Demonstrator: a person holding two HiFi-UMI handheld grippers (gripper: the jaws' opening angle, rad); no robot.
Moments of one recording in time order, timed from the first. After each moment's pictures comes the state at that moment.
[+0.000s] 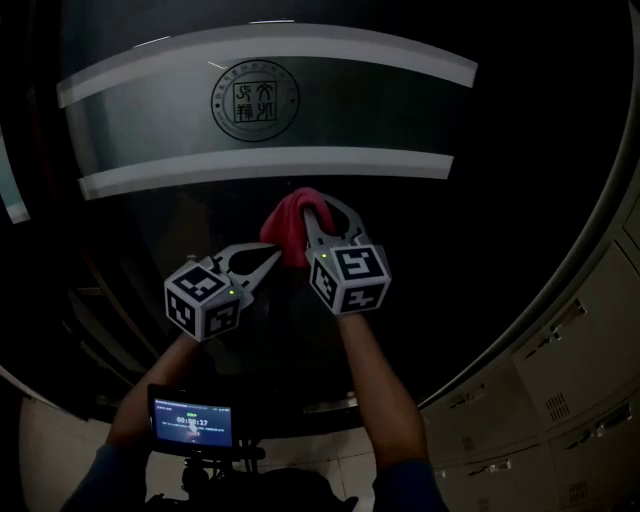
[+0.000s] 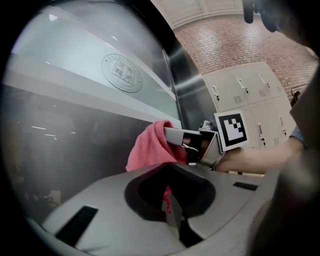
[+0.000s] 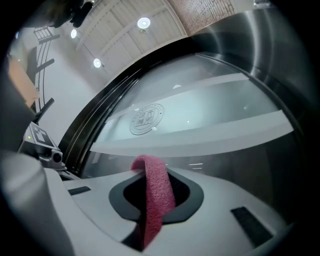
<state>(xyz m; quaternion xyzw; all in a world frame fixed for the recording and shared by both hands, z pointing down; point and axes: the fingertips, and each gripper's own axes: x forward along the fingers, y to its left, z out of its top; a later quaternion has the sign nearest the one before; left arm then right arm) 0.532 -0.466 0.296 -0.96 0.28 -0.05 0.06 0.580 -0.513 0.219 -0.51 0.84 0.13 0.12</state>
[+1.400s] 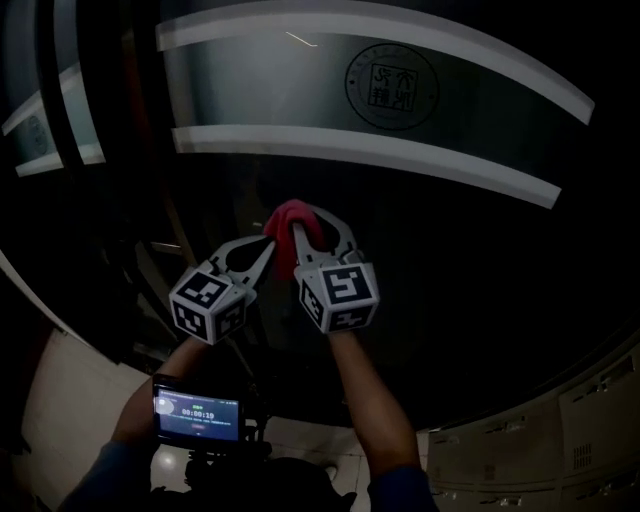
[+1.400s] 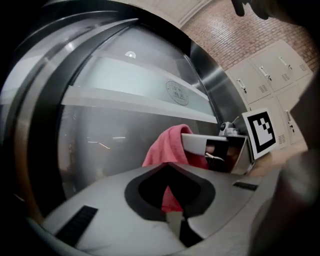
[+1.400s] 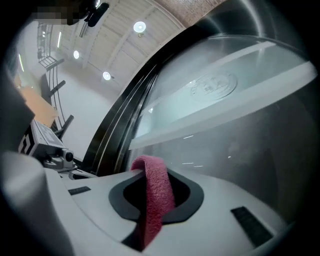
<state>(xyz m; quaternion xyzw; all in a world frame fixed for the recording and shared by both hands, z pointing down) 0.345 -0.466 0.316 -0.87 0.48 -0.04 0.07 0.381 -0.492 0.261 -0.39 0.91 0.11 0.14</state>
